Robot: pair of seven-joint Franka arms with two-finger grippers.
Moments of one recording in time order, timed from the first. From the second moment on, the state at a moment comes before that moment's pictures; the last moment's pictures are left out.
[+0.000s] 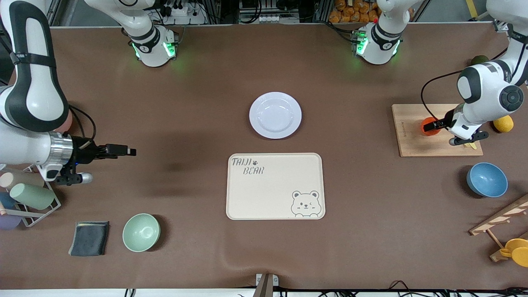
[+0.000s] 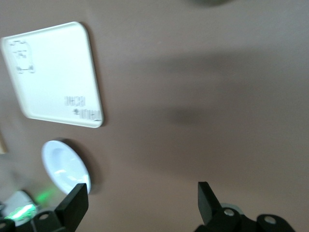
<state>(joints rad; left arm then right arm) 0.45 0.23 -0.09 -2.41 0.18 2.48 -0.01 0.00 0.34 -0.06 -1.71 0.55 1.73 -0.20</state>
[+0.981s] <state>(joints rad) 0.45 0.13 -0.65 -2.23 0.04 2.14 -0.46 0.01 0.38 -0.06 -1.90 0.96 1.69 -0.16</state>
